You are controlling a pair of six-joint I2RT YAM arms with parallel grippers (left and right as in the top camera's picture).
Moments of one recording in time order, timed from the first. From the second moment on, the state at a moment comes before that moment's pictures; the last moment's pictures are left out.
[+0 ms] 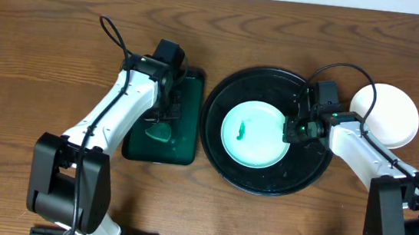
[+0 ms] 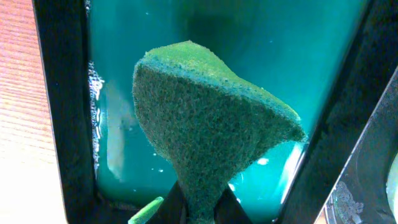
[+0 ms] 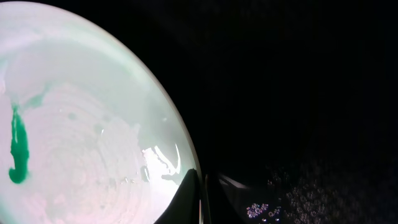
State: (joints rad) left arm -0.27 1.75 1.29 -1.05 -0.03 -0.41; right arm 0.21 1.71 0.92 -0.47 -0.17 0.22
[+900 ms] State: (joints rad) left arm -0.26 1.75 1.50 -1.15 -0.03 -0.36; right arm 0.21 1.71 0.92 -0.47 -0.22 0.22
